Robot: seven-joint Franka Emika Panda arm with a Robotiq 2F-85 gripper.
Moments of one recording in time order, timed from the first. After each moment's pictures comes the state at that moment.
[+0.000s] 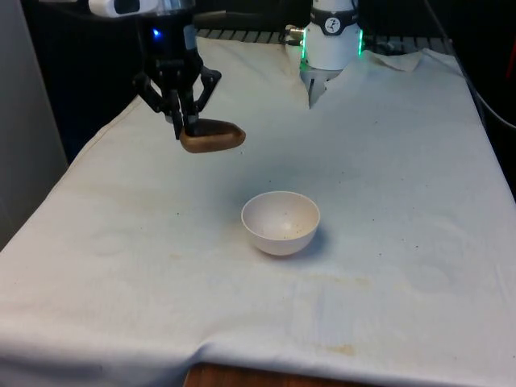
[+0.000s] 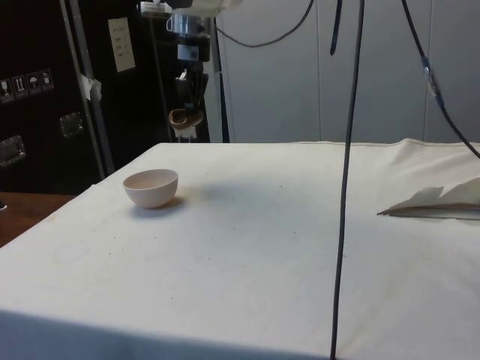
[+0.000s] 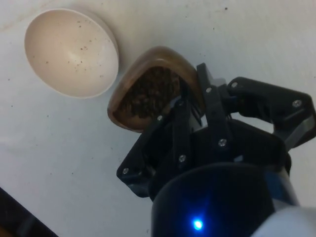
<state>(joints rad) 0.08 0.58 -0.47 -1.64 0.46 2.23 -0.59</state>
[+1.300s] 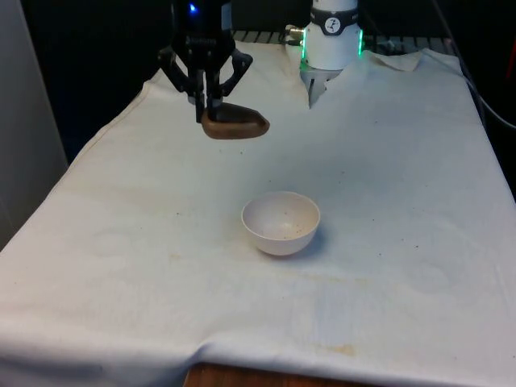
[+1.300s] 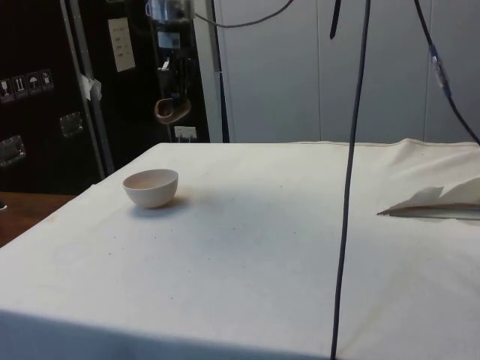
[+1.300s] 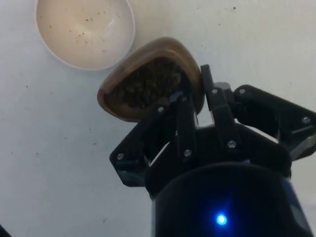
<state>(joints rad) 0.10 0.51 -0.38 -1.64 0.20 2.22 -0.34</state>
